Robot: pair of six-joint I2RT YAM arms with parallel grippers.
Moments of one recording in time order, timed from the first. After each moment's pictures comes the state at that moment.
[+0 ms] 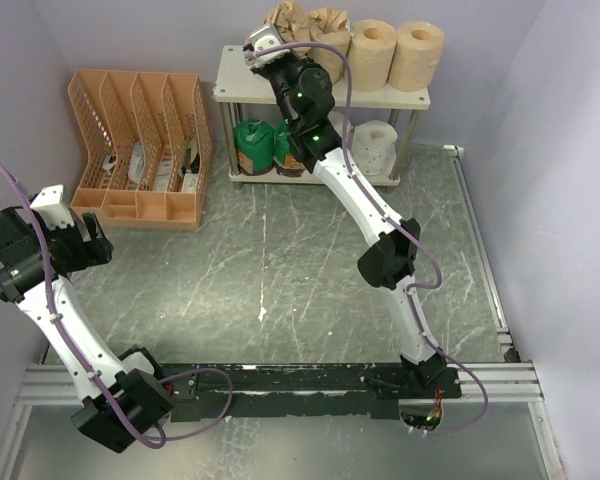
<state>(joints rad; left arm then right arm) 0.72 0.94 1.10 -0.92 0.49 0.30 0.64 2.31 2.57 0.31 0.17 -0.71</state>
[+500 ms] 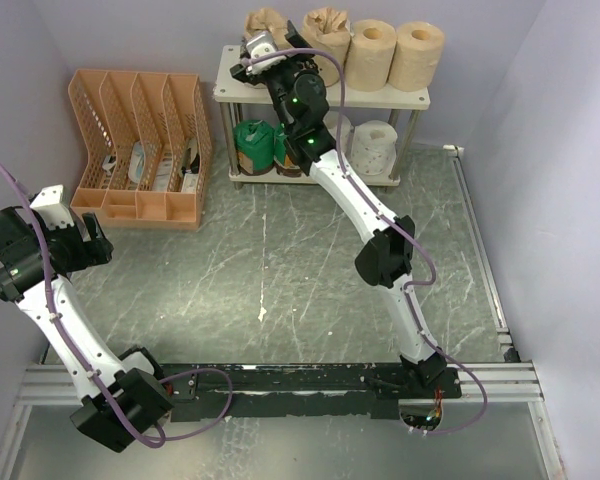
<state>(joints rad) 0.72 0.95 1.10 -0.92 0.49 0.30 0.63 2.36 2.54 0.36 0.17 -0.72</state>
